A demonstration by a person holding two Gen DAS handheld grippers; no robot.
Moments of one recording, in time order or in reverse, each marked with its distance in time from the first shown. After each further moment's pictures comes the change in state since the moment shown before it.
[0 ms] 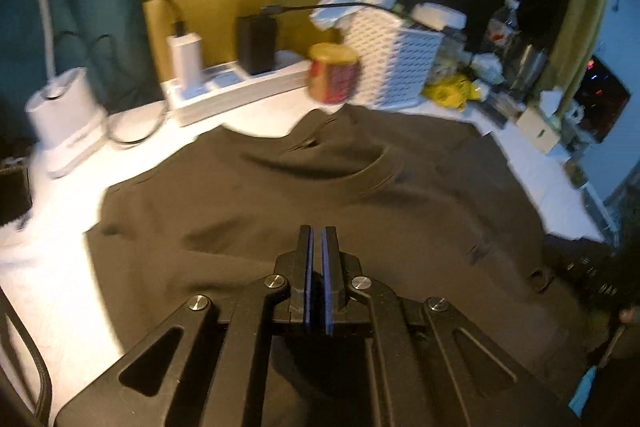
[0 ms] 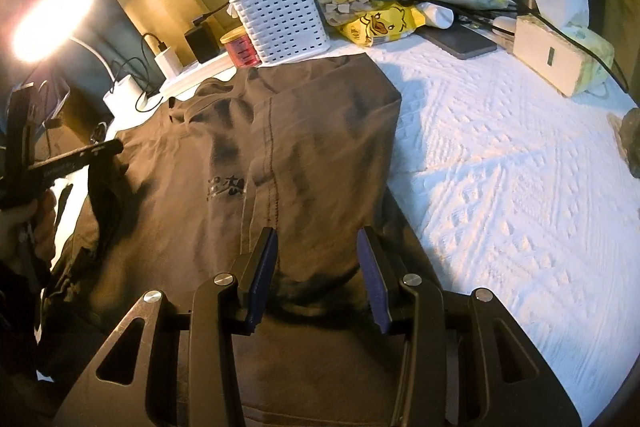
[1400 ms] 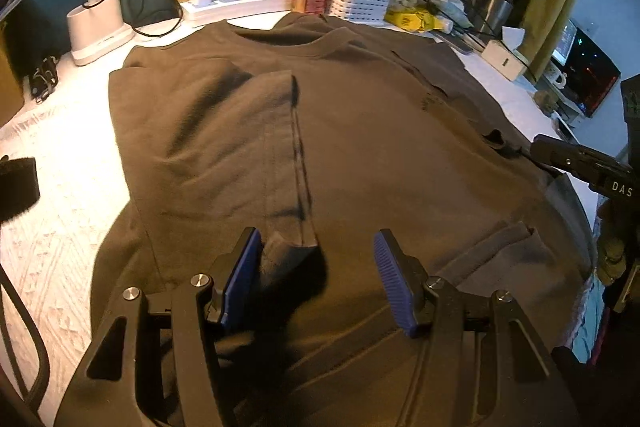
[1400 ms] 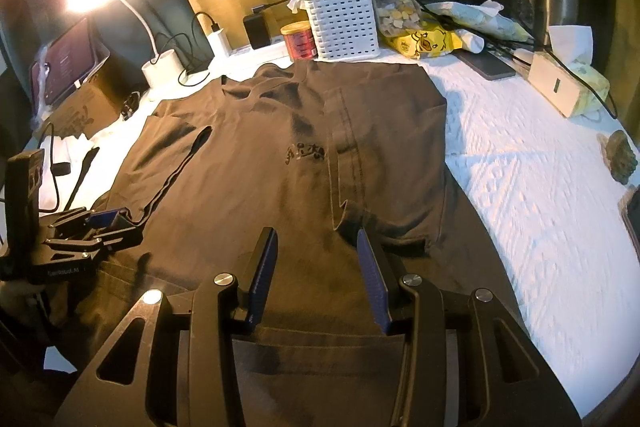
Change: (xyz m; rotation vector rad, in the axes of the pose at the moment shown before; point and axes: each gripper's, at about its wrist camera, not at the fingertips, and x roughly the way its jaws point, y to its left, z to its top) left arm -0.055 -0.025 -0.126 -0.004 0.075 0.011; right arm -0.044 0.067 -0.035 -0.121 -0.026 0.001
